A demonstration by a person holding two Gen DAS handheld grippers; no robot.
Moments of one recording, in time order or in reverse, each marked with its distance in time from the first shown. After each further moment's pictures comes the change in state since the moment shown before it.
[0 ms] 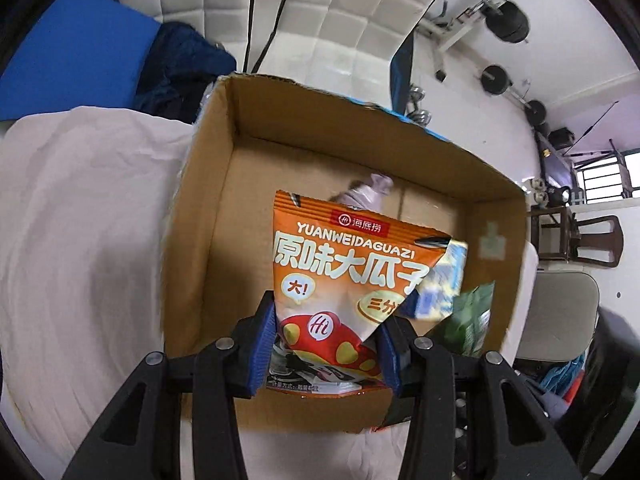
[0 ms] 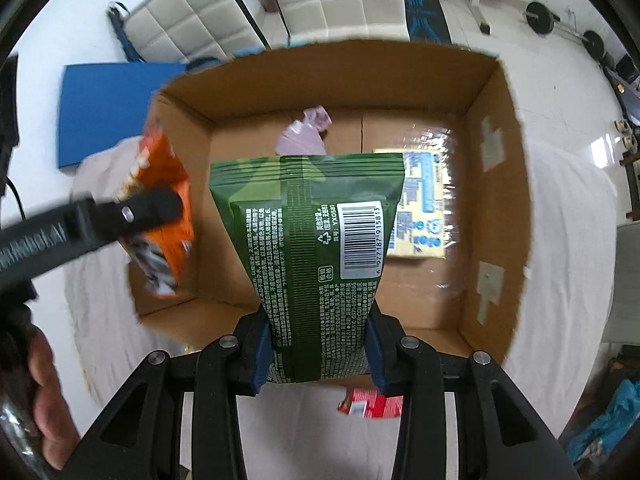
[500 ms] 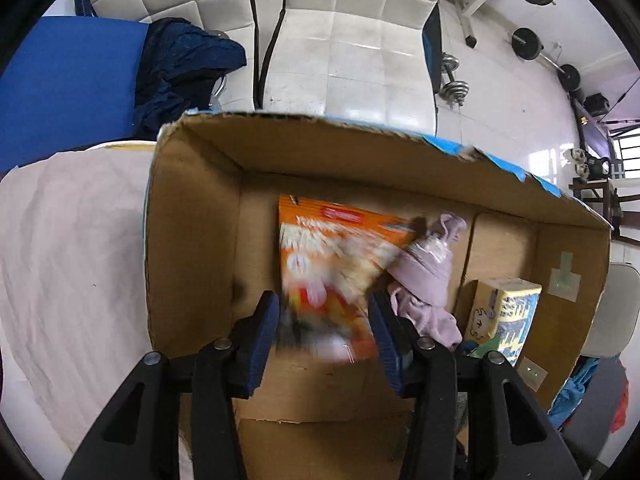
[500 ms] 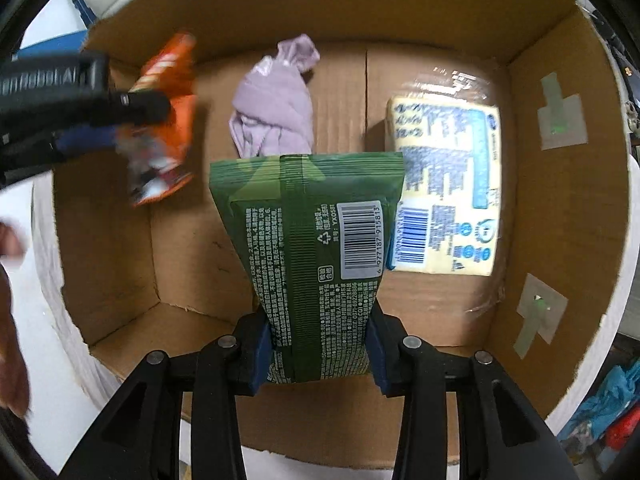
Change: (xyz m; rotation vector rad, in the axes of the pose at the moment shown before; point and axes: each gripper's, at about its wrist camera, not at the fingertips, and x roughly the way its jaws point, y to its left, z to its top) left arm 0.056 0.006 0.062 0.068 0.102 0.156; right arm 0.080 0.002 0.020 0.014 0.180 -0.038
